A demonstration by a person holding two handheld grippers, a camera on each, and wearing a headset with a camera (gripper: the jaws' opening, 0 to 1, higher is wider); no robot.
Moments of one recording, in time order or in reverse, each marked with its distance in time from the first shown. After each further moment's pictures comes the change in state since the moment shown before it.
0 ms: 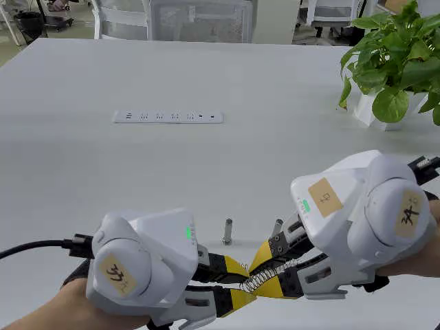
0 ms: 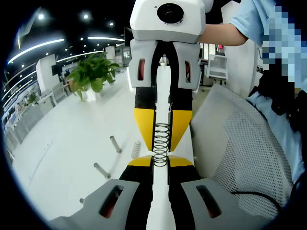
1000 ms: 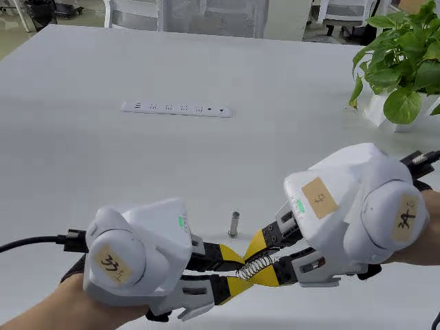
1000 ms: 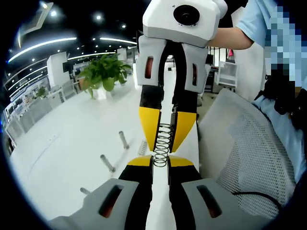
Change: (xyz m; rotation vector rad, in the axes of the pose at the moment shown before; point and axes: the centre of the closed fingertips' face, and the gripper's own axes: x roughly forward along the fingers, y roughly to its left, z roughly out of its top) left arm -0.013 0.010 -0.009 -0.068 -0.049 0.089; right arm 0.012 -0.006 0.012 -0.153 0.045 0.005
